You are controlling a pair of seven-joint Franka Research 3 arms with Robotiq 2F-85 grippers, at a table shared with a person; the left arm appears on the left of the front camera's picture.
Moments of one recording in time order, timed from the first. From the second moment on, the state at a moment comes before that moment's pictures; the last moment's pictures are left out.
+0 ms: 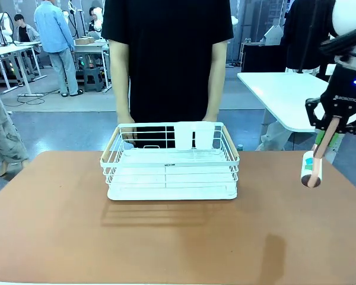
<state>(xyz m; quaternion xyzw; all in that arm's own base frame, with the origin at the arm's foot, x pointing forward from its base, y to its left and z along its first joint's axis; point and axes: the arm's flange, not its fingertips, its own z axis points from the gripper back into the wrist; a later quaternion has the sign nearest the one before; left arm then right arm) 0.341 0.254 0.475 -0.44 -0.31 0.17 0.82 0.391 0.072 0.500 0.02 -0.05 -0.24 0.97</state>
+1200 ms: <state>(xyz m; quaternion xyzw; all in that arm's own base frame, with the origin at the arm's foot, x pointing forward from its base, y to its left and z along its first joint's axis) 0.341 0.254 0.475 -0.44 -0.31 0.17 0.82 0.446 0.054 0.436 0.14 -0.08 -0.63 0.76</state>
